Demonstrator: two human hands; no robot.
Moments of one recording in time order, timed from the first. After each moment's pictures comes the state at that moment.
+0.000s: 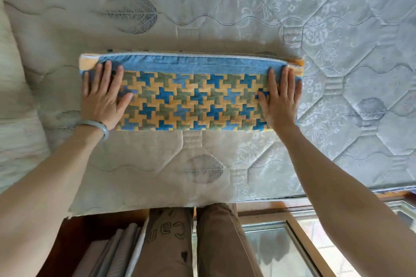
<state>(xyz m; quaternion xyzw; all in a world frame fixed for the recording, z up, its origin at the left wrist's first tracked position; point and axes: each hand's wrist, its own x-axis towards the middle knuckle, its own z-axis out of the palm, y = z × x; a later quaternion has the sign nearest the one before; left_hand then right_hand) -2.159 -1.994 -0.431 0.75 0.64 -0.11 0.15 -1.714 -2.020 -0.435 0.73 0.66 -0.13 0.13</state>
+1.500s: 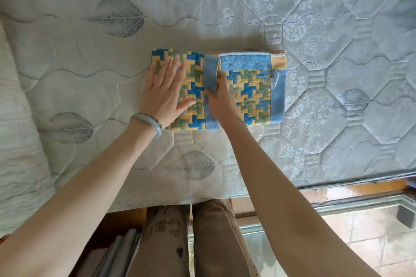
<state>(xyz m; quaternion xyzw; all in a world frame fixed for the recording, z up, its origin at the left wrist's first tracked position) -2.005 -1.987 -0.387 0.83 0.52 -0.10 0.17 -1.833 -2.001 -0.391 0.76 0.41 -0.49 -0.12</state>
